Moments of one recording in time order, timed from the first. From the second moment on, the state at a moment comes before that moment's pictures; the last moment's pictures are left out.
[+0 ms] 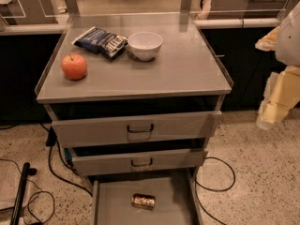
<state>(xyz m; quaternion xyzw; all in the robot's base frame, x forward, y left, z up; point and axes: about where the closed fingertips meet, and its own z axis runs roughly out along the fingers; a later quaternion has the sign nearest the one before) 0.438 -0.217 0.976 -0.60 0.78 -0.03 0.16</state>
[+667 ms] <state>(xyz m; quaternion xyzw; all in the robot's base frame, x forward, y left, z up) 0.430 -0.208 0.961 -0.61 0.77 -0.01 0.17</state>
